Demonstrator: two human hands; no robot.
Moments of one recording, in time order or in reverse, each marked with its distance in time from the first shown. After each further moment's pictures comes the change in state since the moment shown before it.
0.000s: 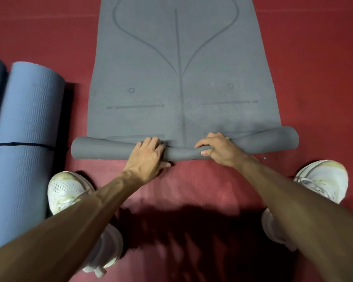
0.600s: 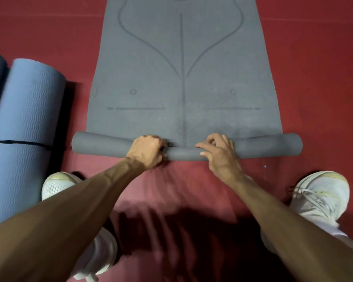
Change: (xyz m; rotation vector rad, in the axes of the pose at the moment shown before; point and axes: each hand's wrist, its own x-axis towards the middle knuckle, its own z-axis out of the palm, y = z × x) left_hand 0.036 -0.007 -0.014 -0.083 -0.155 -0.128; right_hand -0.009 -0.005 0.023 -0.114 0.489 -0.091
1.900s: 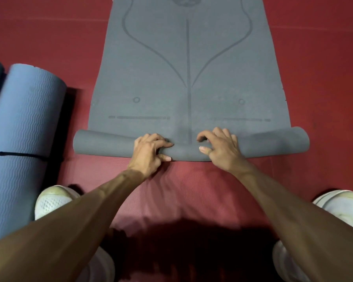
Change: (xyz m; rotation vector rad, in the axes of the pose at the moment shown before) left_hand 0.023 -0.023 0.024 -0.458 0.321 -0.016; right_hand 0.065 0.000 -0.004 -0.077 -0.233 0.092
